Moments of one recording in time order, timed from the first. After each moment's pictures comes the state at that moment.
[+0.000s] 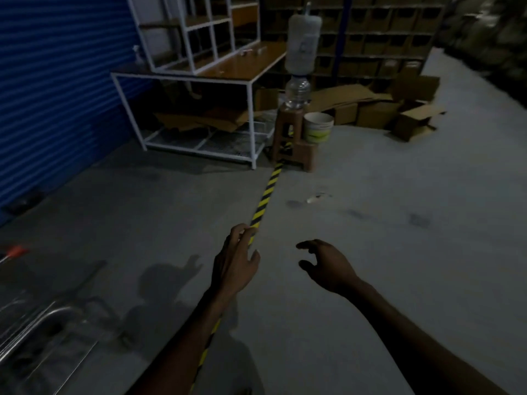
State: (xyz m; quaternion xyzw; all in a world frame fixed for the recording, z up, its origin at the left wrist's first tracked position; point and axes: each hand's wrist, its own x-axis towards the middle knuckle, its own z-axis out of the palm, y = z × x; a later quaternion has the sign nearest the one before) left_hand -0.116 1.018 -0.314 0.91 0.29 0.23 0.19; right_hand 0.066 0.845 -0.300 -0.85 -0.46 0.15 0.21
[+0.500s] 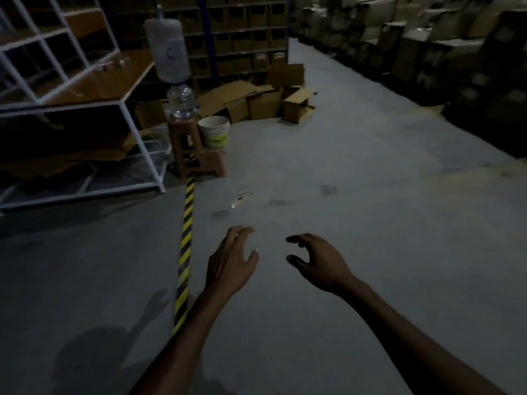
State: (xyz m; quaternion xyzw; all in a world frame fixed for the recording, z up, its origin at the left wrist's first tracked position) left_hand 0.051 0.995 -0.303 0.95 0.08 0.16 0.25; right_hand 0.126 0.766 -0.281 -0.92 -0.27 0.06 0.29
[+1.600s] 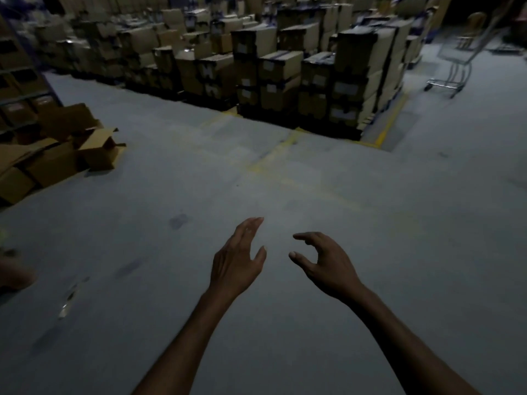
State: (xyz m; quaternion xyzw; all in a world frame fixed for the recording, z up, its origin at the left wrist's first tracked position) left_hand 0.234 0.609 -0.265 0.89 -0.32 0.11 0.30; right_hand 0.128 0.407 -0.269 -0.93 0.11 -0.16 0.32
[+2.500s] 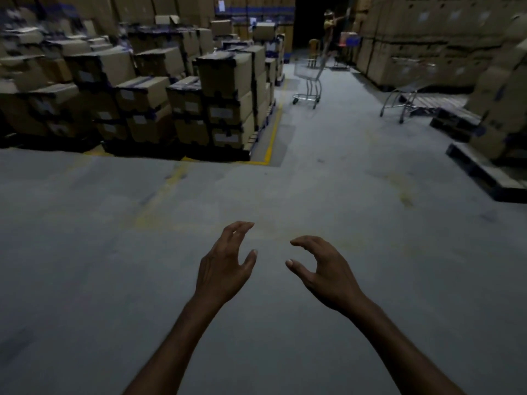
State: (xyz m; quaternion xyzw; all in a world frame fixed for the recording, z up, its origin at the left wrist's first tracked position) left_hand 0.351 0.153 -0.247 0.79 -0.51 0.08 0.33; right_hand 0.155 0.012 -0.248 -0.89 0.28 -0.26 0.26
